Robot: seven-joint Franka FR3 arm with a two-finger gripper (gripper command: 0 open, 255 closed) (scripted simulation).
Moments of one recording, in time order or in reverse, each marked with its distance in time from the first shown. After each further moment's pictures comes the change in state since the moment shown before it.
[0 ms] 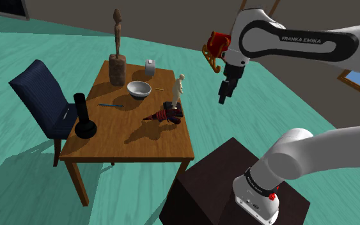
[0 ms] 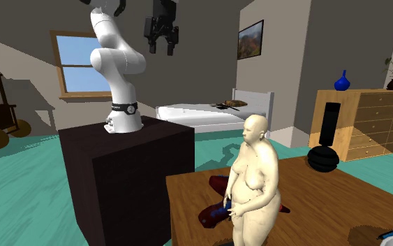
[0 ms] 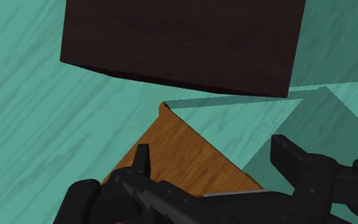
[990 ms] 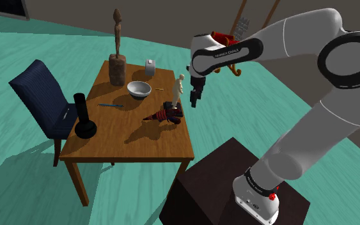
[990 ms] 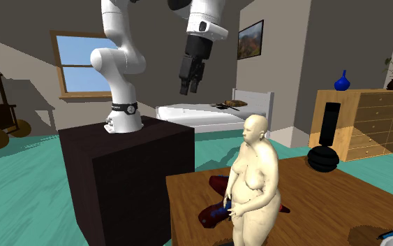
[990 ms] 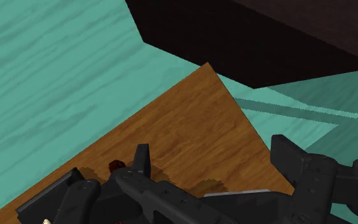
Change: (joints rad) arm 0.019 0.592 -0.005 0.216 -0.113 0.341 -0.164
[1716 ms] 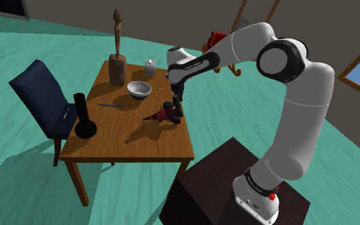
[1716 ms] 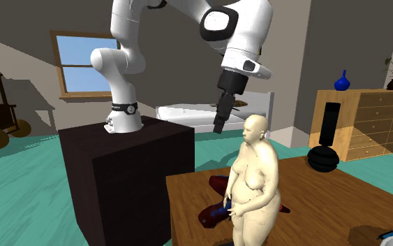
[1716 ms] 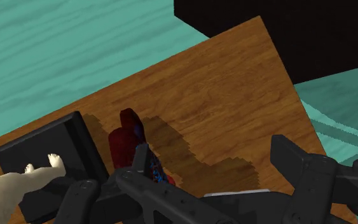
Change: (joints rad) arm 0.021 0.445 0.011 0.345 -0.089 0.079 -0.081
